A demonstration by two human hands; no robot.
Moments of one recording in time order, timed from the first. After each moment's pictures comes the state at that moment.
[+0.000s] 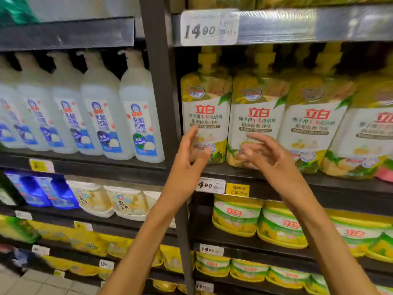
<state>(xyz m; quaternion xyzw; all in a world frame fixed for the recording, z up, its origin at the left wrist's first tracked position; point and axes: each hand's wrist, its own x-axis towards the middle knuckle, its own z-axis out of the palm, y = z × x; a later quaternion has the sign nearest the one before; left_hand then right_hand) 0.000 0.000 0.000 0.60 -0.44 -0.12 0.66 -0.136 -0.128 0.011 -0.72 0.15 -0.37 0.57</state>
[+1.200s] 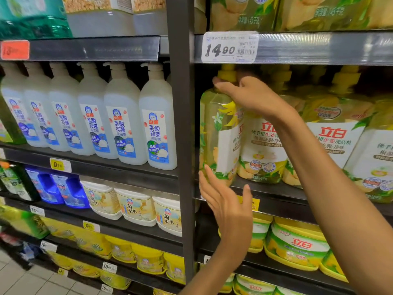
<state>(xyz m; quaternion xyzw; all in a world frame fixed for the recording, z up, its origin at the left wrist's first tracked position) -0.079 -0.047 -0.047 0.74 -0.26 0.09 0.61 -0.030 -0.153 0.147 -0.89 0.16 -0.30 0.31</state>
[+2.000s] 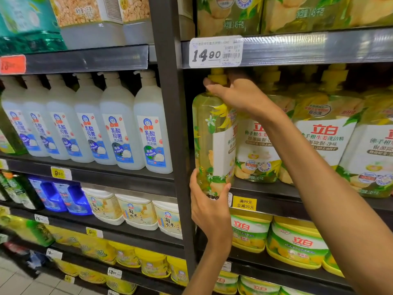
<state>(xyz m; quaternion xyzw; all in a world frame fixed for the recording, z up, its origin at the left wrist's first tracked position) -0.054 -0.045 -0.061 0.72 -0.14 0.15 0.66 -0.028 -0.148 0.149 -0.86 0.13 -0.33 0.38</state>
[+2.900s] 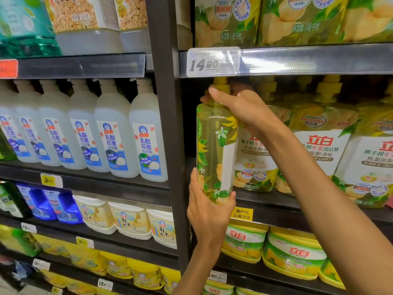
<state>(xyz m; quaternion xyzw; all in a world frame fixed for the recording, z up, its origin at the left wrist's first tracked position) -0.040 -0.041 -0.051 0.75 -0.25 0.16 0.59 -0.045 -0.146 0.142 -0.77 0.06 -0.31 0.55</state>
